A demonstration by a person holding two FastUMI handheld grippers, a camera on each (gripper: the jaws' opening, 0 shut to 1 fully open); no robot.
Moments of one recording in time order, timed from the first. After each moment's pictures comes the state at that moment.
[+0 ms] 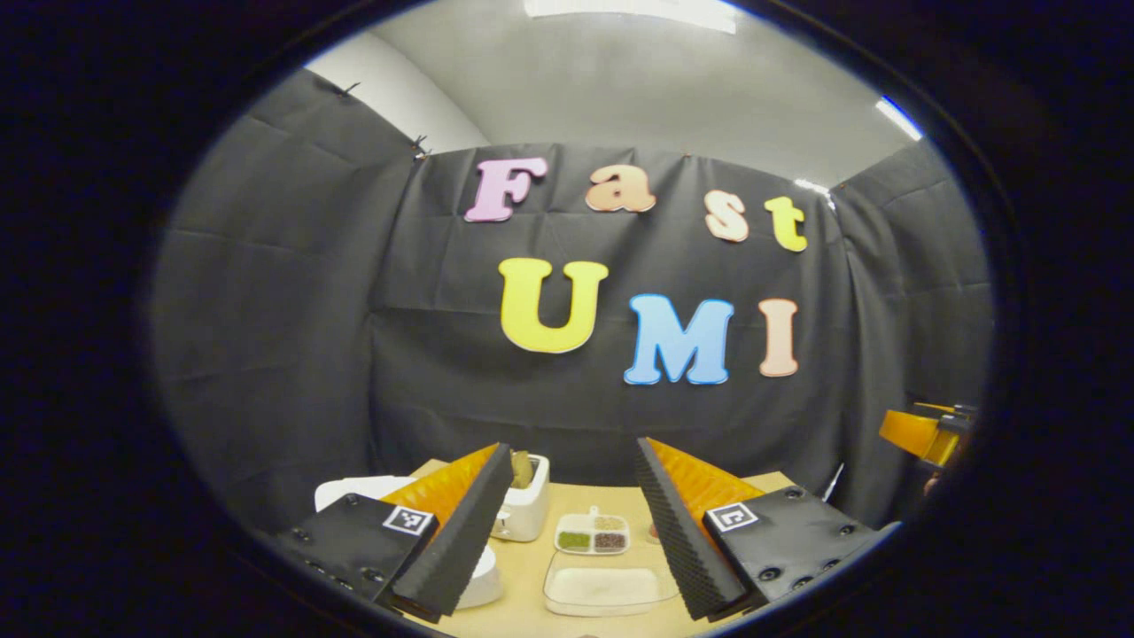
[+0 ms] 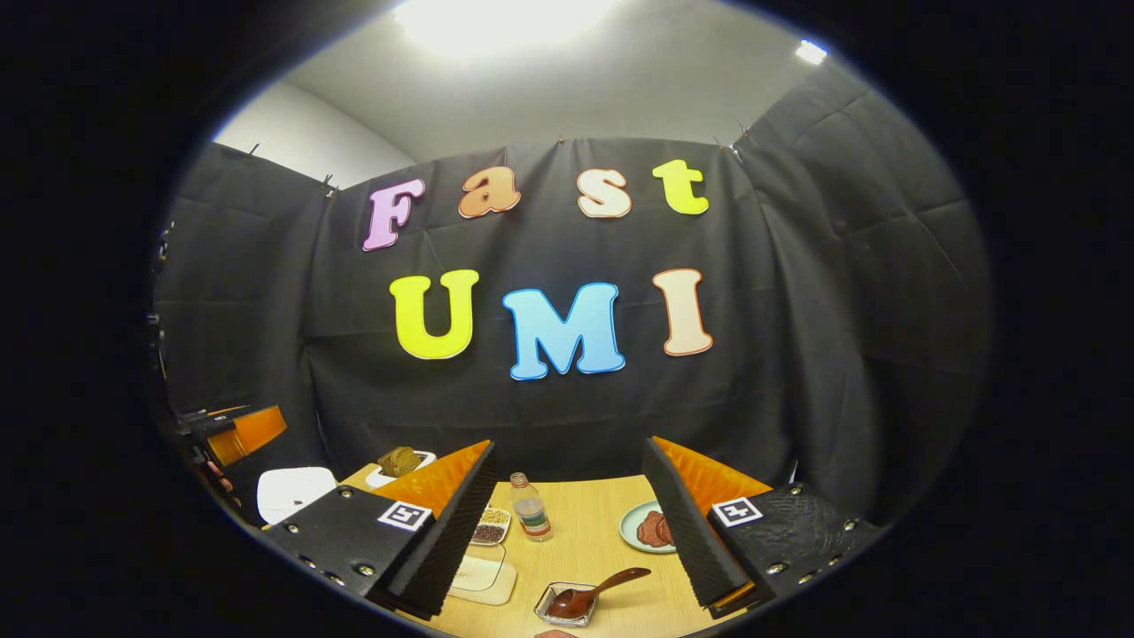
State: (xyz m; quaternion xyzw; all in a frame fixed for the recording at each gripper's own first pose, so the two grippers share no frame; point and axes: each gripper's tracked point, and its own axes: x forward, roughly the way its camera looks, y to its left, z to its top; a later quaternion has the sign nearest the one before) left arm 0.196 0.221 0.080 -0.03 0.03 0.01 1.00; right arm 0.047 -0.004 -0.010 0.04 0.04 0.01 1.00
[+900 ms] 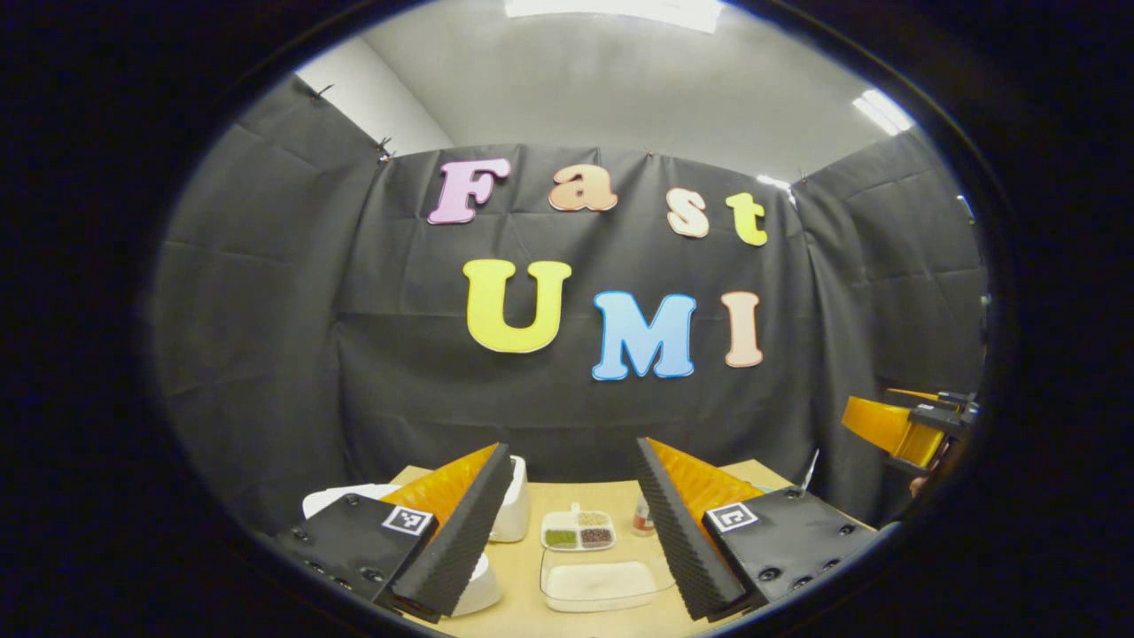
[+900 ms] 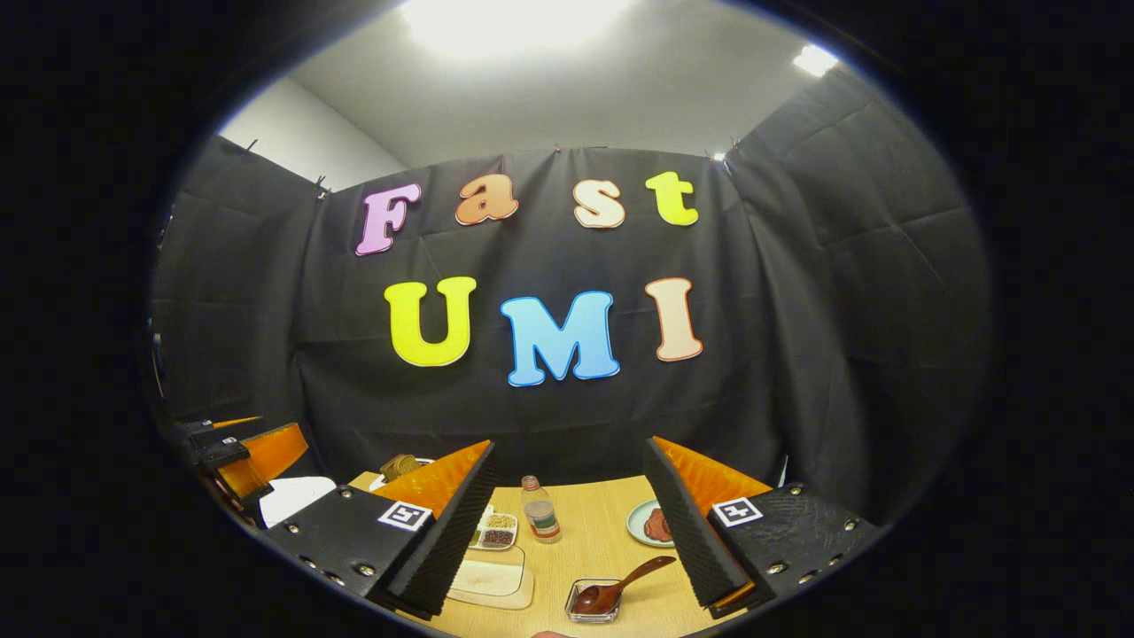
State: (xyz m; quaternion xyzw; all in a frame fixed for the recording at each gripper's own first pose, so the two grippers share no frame) left arm 0.040 0.056 -0.013 -0.02 0.04 -0.04 1.00; right arm 0.028 0.037 -0.004 0.04 0.02 -0.03 1.00
